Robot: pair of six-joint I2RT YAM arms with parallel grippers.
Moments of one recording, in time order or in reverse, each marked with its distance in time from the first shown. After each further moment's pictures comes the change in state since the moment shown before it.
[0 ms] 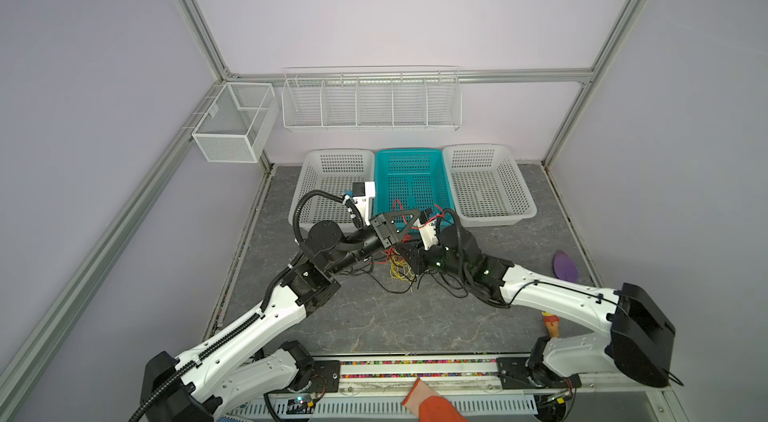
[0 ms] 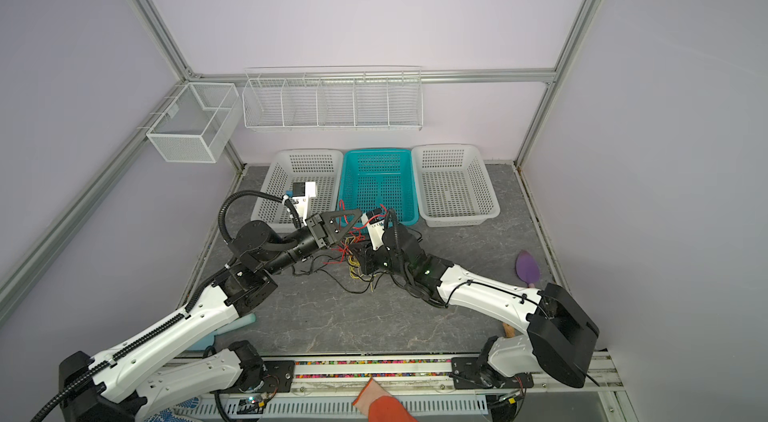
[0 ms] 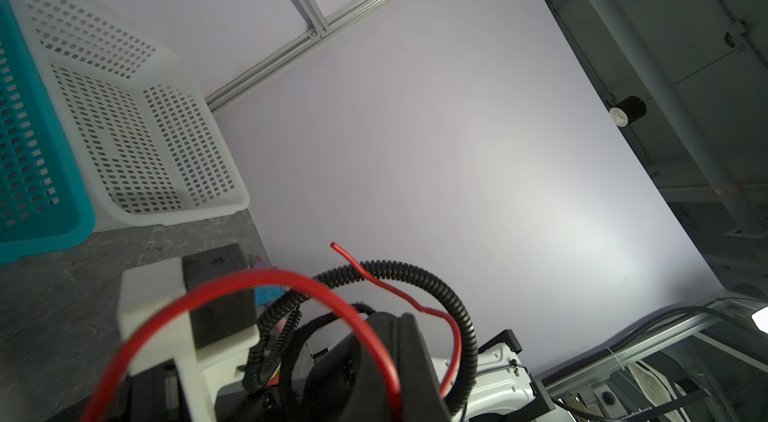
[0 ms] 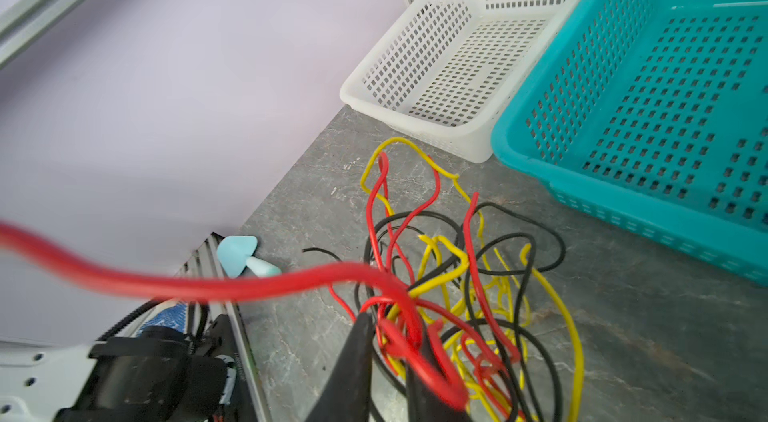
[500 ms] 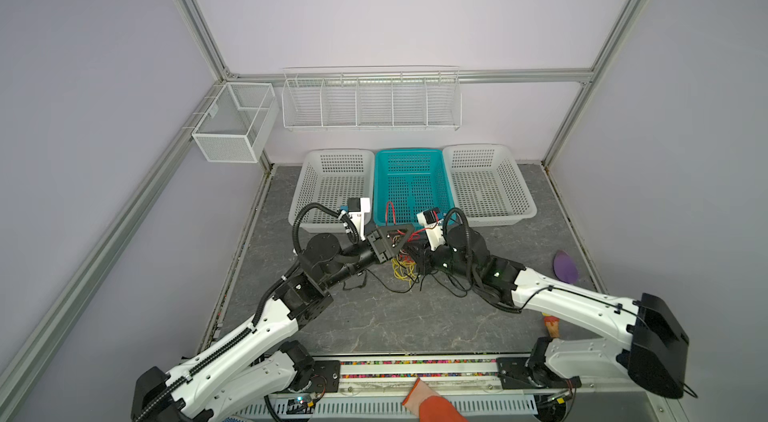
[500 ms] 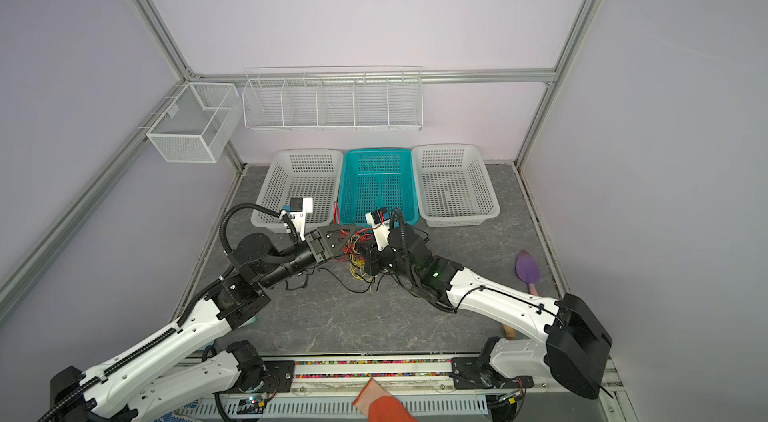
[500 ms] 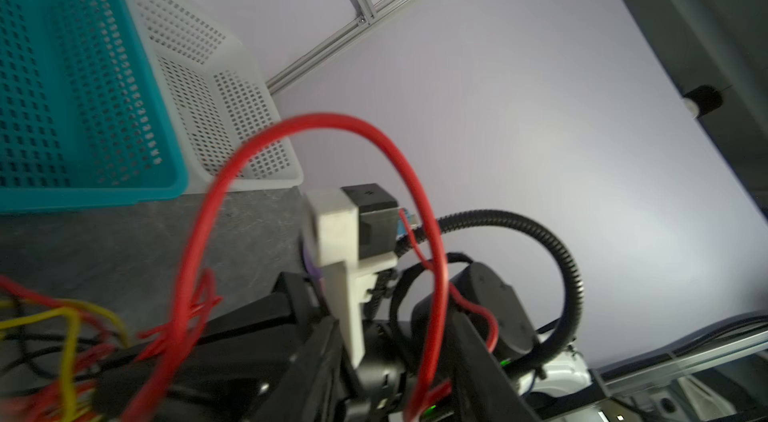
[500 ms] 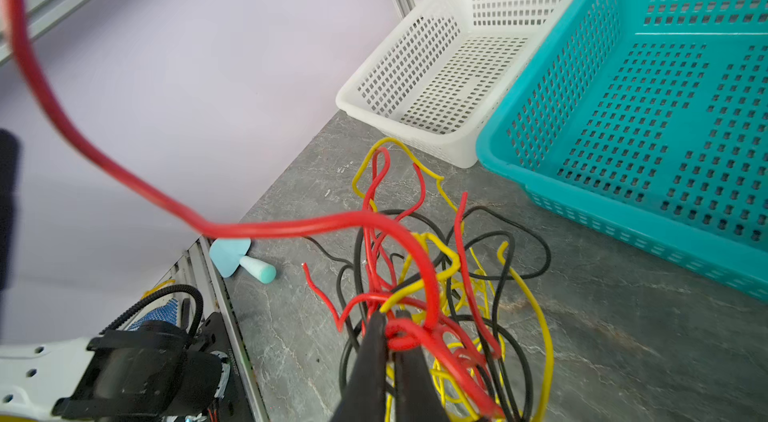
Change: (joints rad) left arm -0.003 -0.131 -0.129 -0.151 -0.060 0.081; right arm 0.005 -0.107 0.000 -0.100 0.032 -0.033
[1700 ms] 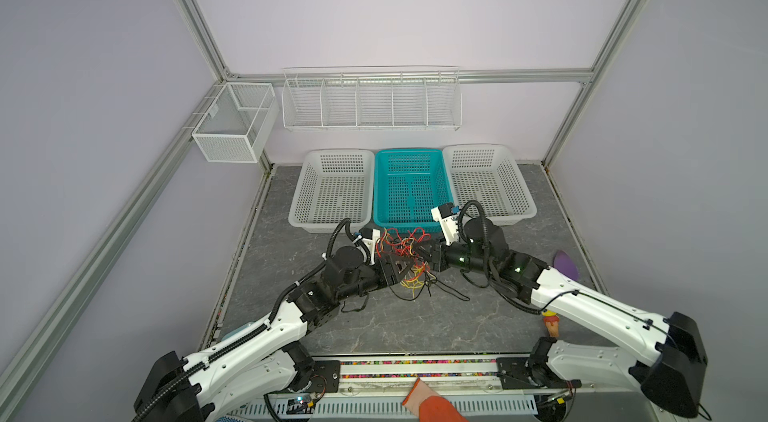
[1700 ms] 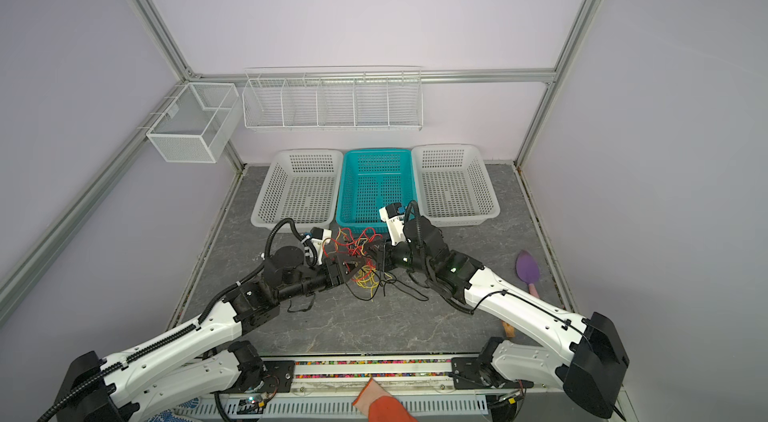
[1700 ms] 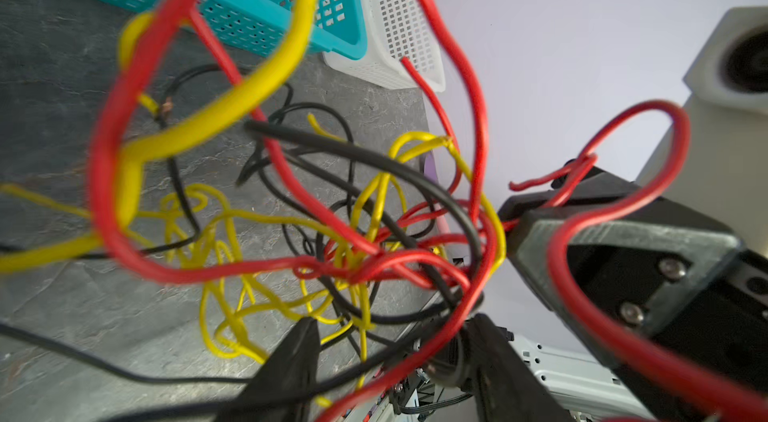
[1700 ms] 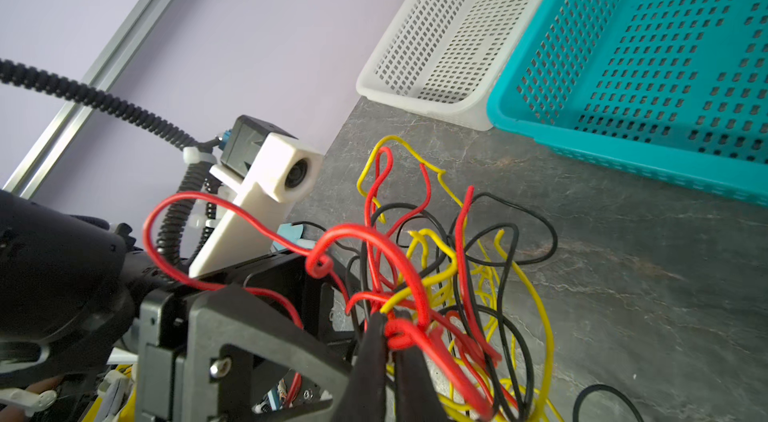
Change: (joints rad) left arm -0.051 0.071 -0.132 -0.196 -0.038 0.002; right arm -0.079 -0.091 0.045 -0.185 -0.173 0.160
